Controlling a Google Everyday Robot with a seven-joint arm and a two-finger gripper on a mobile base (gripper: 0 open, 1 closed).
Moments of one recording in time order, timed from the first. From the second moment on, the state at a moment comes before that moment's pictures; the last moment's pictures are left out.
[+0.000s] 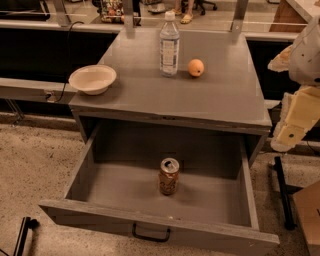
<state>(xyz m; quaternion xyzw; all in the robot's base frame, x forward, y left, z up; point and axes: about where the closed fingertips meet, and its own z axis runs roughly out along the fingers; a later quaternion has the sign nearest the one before) 0.438 -0.216 0.977 -0.60 0.78 -0.04 0.16</state>
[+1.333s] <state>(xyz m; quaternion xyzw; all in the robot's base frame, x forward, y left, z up) 0.448 -0.173 0.903 -0.62 0.75 0.00 0.24</state>
